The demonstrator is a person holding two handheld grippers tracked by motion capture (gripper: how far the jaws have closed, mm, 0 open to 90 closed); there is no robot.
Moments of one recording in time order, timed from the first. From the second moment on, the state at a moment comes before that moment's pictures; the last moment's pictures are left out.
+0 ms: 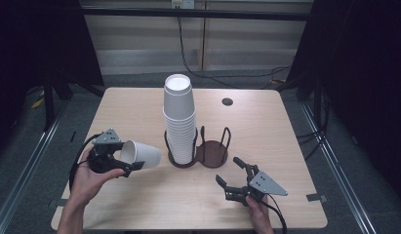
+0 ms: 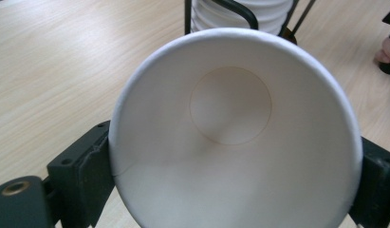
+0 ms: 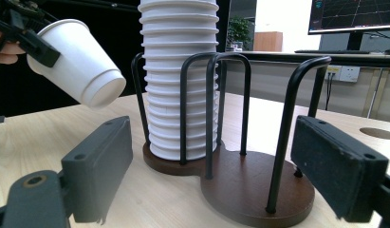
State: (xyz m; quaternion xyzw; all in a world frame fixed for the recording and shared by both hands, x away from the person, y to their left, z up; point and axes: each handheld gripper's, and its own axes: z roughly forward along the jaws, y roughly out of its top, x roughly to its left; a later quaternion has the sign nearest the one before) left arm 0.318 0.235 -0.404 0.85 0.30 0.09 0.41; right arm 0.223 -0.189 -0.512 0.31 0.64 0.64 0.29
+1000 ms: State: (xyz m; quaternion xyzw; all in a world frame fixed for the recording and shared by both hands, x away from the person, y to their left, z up) left arm 0.380 0.223 -0.406 0.90 0.34 0.08 0.25; right arm 0.223 -0.189 -0.512 0.31 0.64 0.64 0.29
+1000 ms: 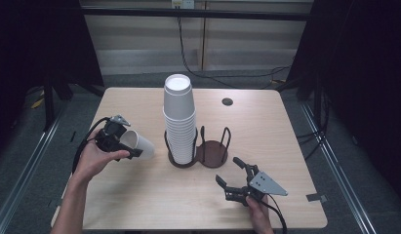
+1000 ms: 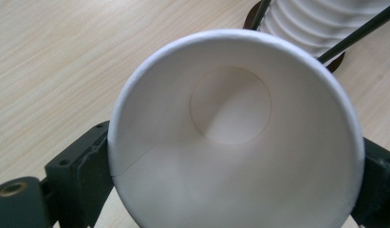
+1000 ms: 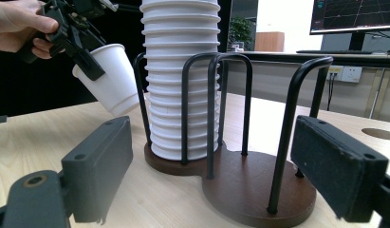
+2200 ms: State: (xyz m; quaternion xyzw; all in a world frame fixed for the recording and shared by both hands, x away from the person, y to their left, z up) left arm 0.397 0.185 -0.435 0.93 0.31 0.07 0.17; right arm 0.223 -0.189 -0.512 0.31 0.64 0.64 0.29
